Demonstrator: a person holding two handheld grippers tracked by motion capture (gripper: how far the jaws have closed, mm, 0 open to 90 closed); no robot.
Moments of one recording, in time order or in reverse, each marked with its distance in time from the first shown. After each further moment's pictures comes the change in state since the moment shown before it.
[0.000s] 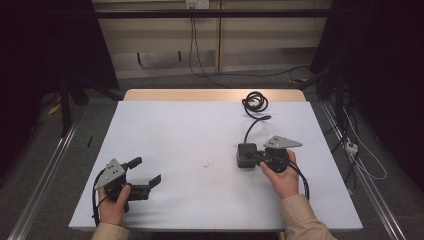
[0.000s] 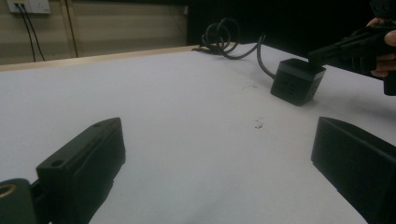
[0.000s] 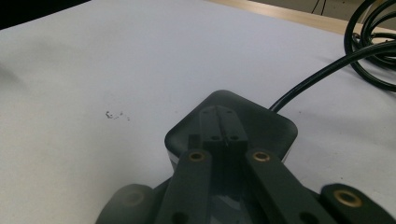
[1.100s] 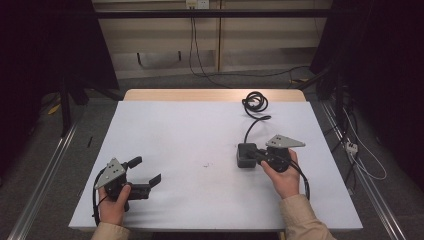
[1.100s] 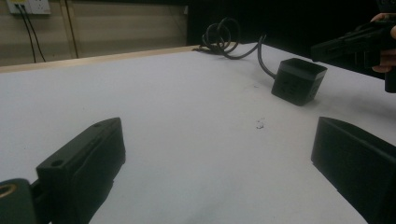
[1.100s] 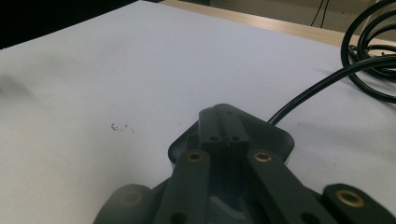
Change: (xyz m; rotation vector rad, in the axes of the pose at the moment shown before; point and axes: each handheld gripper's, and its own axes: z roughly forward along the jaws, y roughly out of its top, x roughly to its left) left arm 0.001 0.001 0.001 0.005 0.002 0.004; right arm -0.001 0.003 -0.004 -0.046 0.012 0.012
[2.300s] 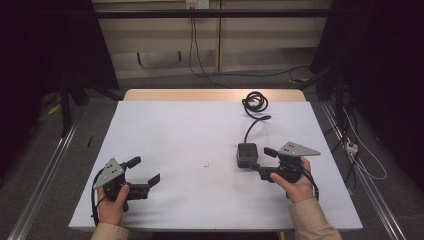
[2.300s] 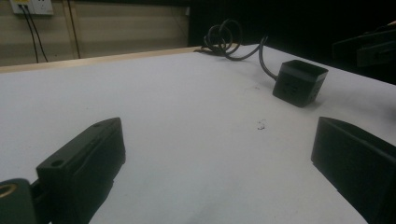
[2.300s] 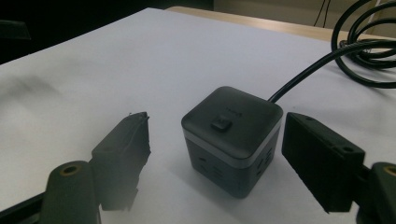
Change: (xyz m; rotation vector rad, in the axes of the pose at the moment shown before) left arm 0.001 0.000 -0.002 -0.009 0.007 -0.005; right arm 0.001 -0.012 -0.033 -0.029 0.023 0.028
